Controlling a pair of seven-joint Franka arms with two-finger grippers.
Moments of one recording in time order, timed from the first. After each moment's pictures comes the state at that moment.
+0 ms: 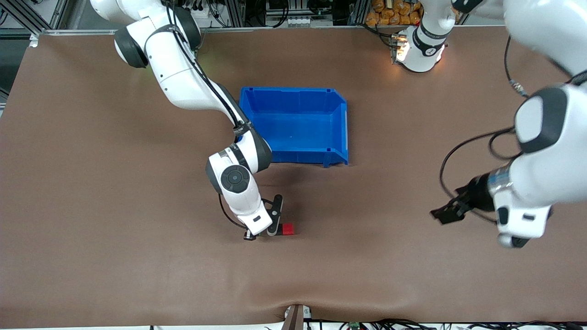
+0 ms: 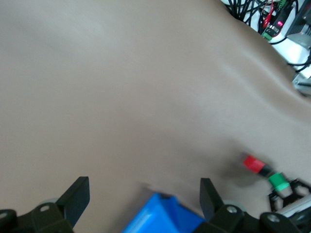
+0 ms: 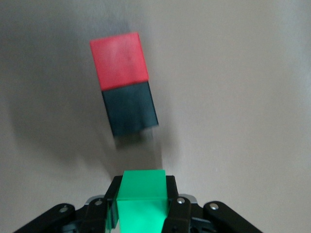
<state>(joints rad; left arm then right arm) -0.15 0.59 -0.04 -0.88 -0.08 1.47 -0.73 0.59 1.07 -0.12 -1.05 0.01 2.34 -0.87</state>
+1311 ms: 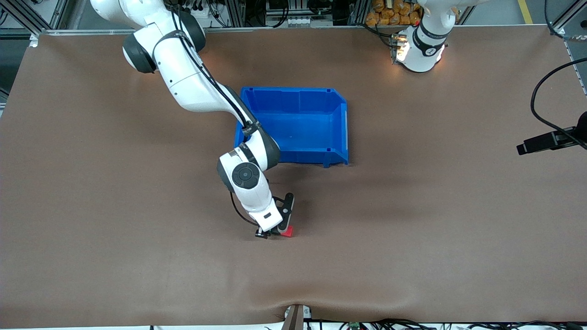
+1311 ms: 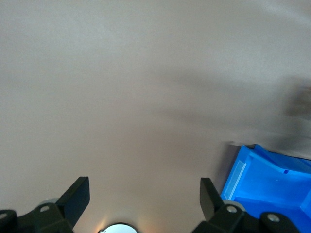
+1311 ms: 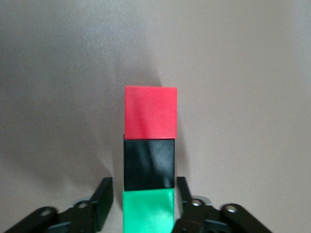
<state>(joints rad) 0.07 0.32 -0.05 -1.12 -0.05 1.33 -0.18 0.60 1.12 -0.08 -1.01 0.01 2.36 -0.80</state>
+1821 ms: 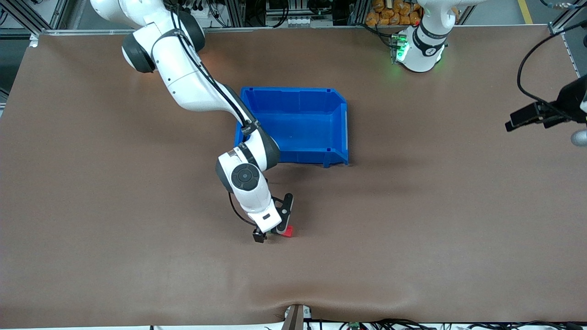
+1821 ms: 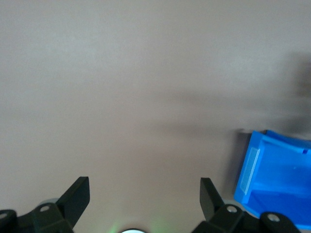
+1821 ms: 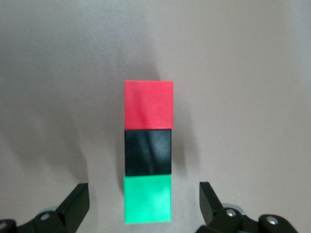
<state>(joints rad) 0.08 0.00 -0.06 -1.59 -0.04 1.55 -0.08 0.60 1.10 -0.08 -0.98 0.02 2.25 -0.79</state>
